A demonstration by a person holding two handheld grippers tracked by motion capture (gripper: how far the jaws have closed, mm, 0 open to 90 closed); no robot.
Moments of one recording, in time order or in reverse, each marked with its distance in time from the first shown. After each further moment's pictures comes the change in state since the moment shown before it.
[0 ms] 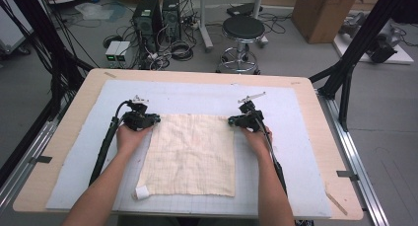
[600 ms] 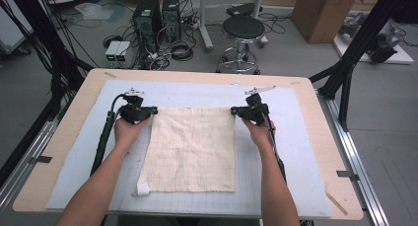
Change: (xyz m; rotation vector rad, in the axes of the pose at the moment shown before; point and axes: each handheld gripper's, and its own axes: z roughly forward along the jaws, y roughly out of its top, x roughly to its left) left arm 0.008 0.026 -0.018 -0.097 -0.025 -0.017; right arm -0.002 0.018 -0.031 -0.161 0.019 0.012
